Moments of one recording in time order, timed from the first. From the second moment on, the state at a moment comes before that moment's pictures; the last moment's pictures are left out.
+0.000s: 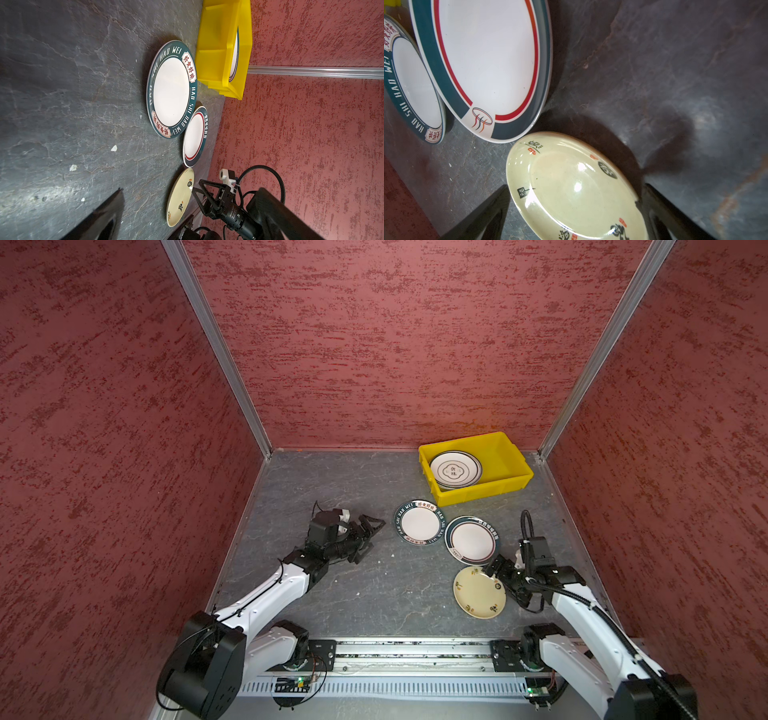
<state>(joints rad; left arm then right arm) -0.40 1.12 0.51 0.09 0.48 -1.28 0.10 0.88 0.46 -0.75 -0.24 0.81</state>
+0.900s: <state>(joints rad) -0.39 1.17 0.51 0.13 0.52 -1.29 0.18 0.95 0.43 -0.71 -0.23 0.89</state>
